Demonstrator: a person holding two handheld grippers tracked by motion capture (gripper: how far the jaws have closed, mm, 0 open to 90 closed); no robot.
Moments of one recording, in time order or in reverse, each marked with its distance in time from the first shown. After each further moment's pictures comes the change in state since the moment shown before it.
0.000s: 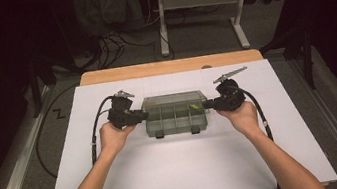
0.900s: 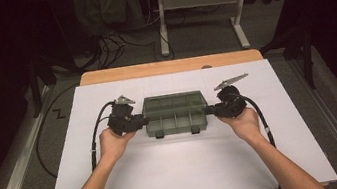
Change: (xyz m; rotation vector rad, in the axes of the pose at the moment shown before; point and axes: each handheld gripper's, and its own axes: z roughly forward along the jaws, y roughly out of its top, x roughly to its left) left arm -0.005 -0.015 -0.012 -0.005 -0.017 0.025; right arm 0.008 -0.016 0.000 -0.001 0.011 -0.030
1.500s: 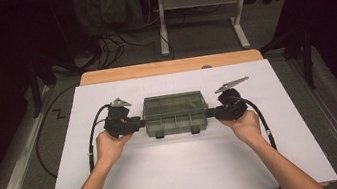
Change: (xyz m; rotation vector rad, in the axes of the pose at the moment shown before) left arm 0.012 -0.001 -0.008 -0.005 0.024 -0.021; right arm -0.001 -0.008 0.003 0.011 -0.001 0.002
